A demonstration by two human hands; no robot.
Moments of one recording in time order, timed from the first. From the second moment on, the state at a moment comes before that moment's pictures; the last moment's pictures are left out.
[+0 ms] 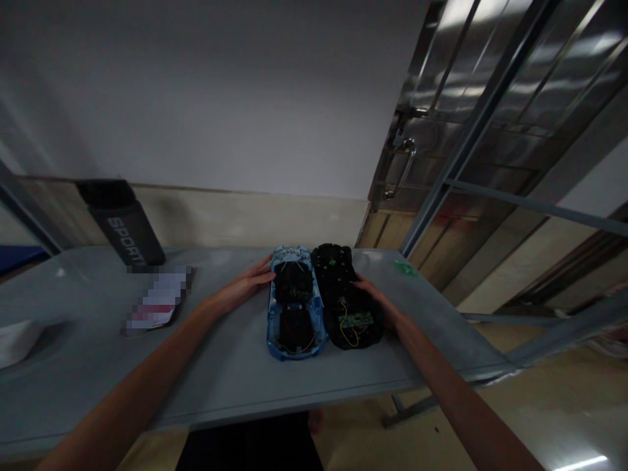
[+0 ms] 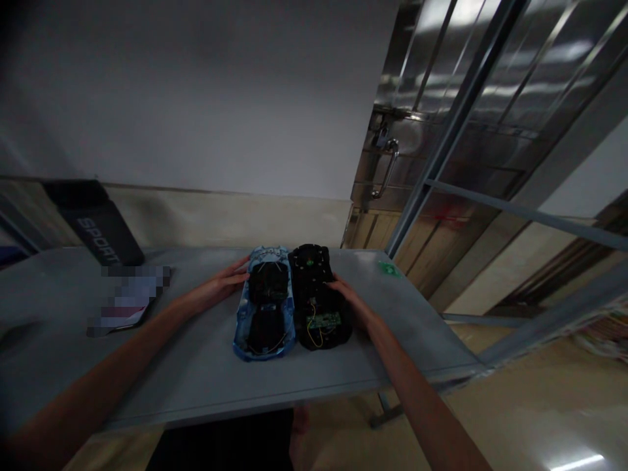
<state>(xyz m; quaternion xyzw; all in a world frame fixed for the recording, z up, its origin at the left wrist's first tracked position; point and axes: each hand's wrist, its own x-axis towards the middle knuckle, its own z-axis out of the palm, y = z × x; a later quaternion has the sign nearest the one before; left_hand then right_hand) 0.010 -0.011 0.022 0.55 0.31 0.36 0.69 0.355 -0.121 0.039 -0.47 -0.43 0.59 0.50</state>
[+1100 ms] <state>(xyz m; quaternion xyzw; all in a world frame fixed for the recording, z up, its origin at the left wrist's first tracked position) 0.015 -0.004 0.014 0.55 0.35 0.38 0.66 0.362 -0.117 0.032 -0.48 -0.43 0.59 0.49</state>
